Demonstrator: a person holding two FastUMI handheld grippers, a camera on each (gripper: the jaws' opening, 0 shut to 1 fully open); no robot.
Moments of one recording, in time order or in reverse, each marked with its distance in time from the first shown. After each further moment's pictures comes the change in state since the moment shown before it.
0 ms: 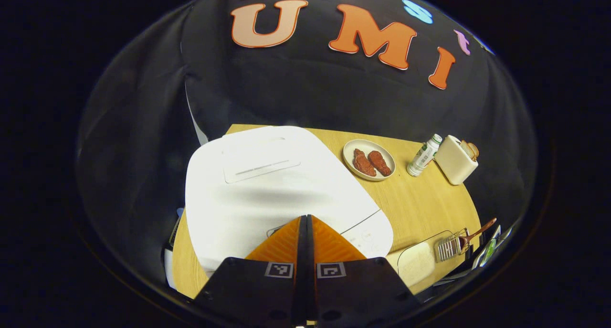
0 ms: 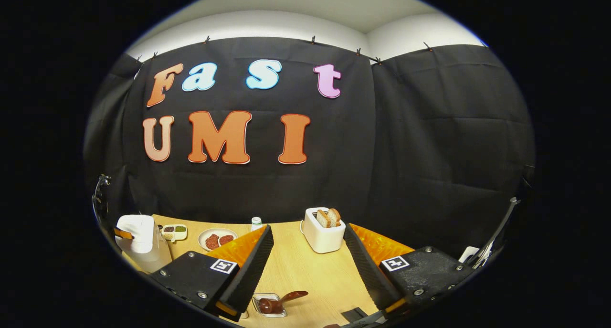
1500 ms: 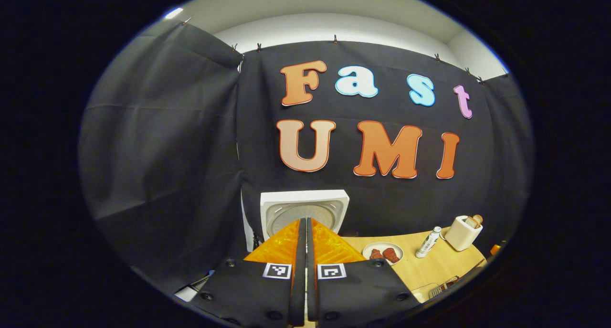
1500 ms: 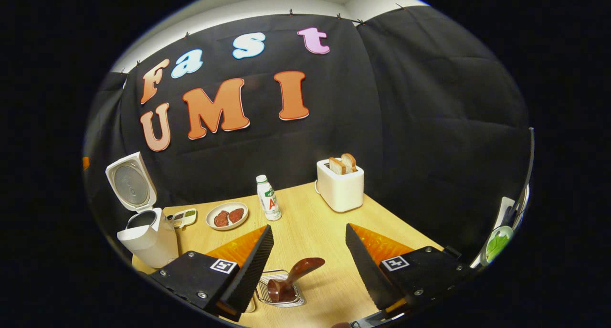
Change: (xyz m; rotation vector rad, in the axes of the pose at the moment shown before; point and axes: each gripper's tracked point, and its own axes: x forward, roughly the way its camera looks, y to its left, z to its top) left arm -0.237 0.024 0.143 0.005 -0.706 0.253; right arm 0.039 0.012 -0.172 0.191 0.195 0.083
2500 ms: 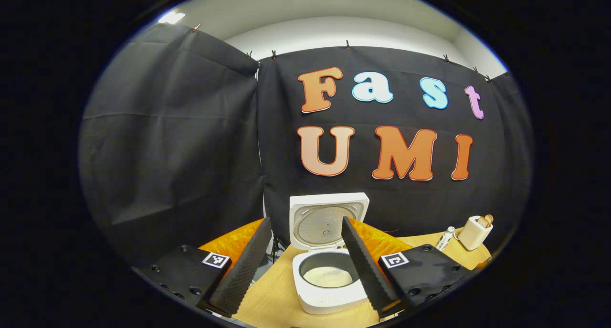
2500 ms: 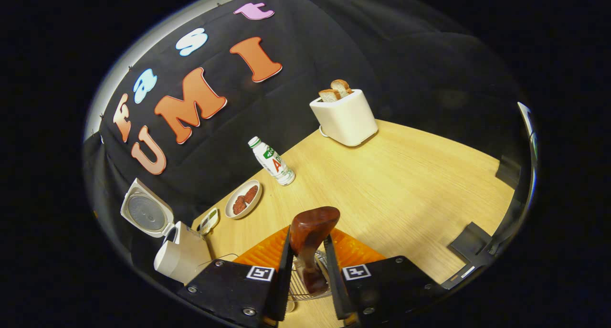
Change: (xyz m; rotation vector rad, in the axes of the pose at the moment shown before) left arm -0.030 0.038 0.010 0.006 -0.012 0.097; right arm 0.037 0.030 -0.104 0.382 0.260 0.114
